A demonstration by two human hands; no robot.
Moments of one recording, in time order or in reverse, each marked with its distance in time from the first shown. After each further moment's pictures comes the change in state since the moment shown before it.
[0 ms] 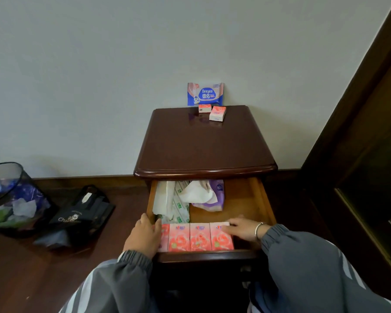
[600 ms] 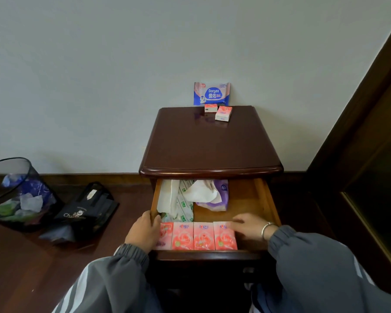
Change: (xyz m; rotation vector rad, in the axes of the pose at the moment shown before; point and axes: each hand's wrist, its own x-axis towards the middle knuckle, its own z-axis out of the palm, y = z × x) left_hand 0.002 -0.003 -0.014 -0.023 0.009 0.041; right_hand -0.018 -0.018 -0.009 0.047 0.047 0.014
